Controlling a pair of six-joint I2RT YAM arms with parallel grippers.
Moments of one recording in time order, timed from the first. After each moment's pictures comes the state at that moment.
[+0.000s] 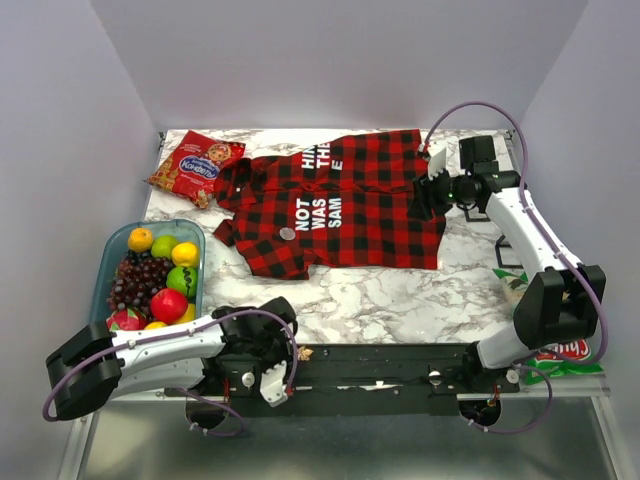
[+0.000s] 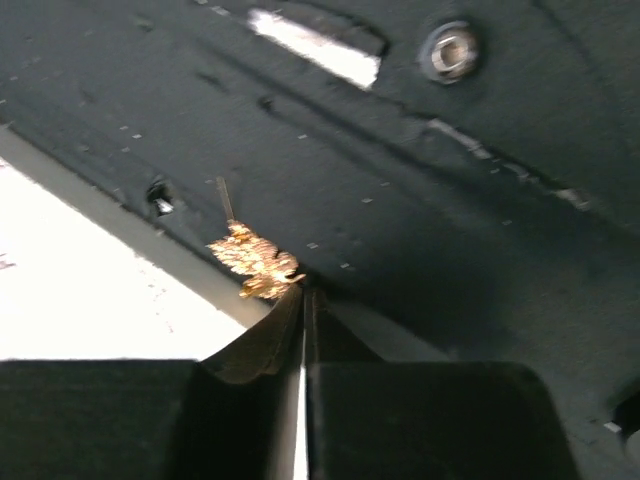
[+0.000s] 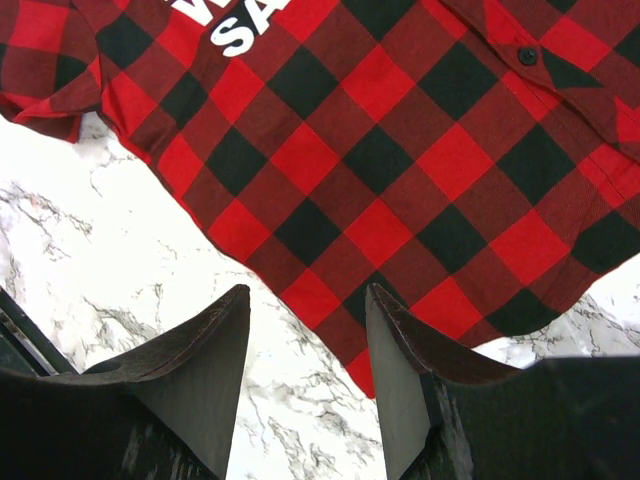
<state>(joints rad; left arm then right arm) -1.08 0.97 0.32 -0.51 0.47 1.65 0.12 1.52 1.32 -0.70 -0.56 -0.37</state>
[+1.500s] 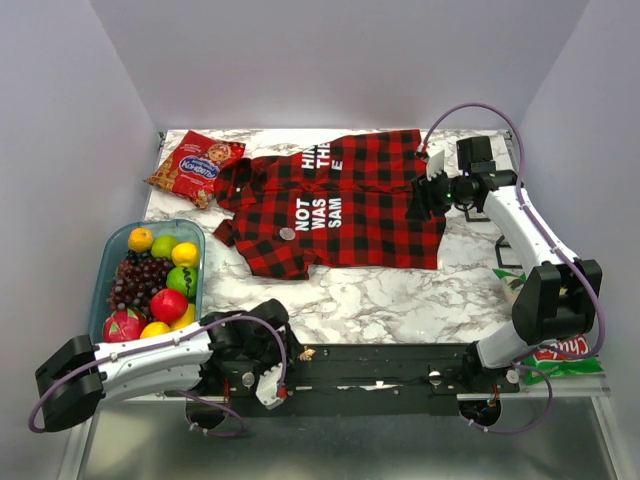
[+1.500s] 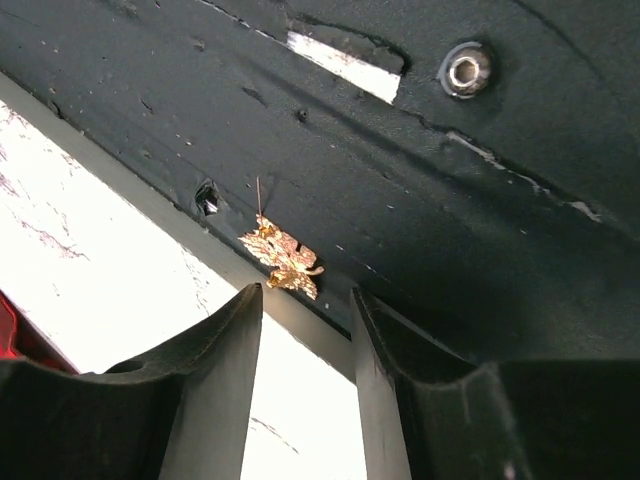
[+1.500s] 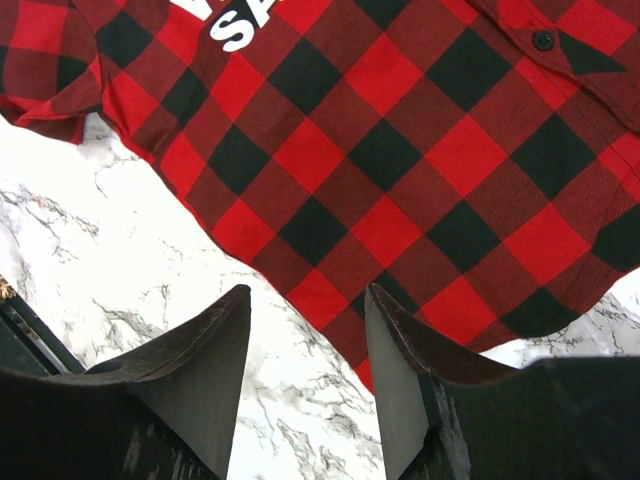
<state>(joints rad) -1.08 0.82 0.25 -0.49 0.49 1.65 0.12 1.56 1.32 -0.70 -0.57 -0.34</state>
